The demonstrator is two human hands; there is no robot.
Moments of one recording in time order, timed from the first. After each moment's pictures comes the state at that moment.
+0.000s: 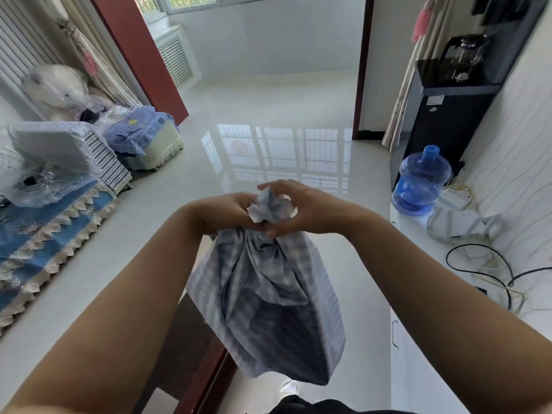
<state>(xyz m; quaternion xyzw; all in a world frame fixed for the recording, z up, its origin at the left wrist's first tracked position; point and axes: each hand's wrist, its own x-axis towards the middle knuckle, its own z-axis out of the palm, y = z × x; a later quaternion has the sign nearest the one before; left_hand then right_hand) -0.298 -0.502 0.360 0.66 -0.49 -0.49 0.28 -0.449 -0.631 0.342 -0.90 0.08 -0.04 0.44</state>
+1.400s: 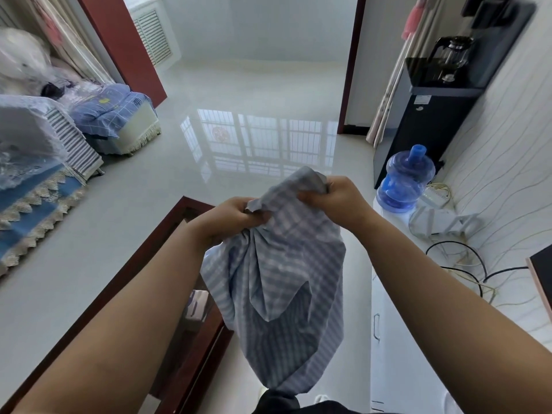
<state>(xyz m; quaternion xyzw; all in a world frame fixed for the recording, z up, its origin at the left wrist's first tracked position) -0.278 -0.507 0.309 0.69 -0.39 -0.46 0.40 -0.444 -0.665 0.306 -0.78 0.27 -0.21 0.52</state>
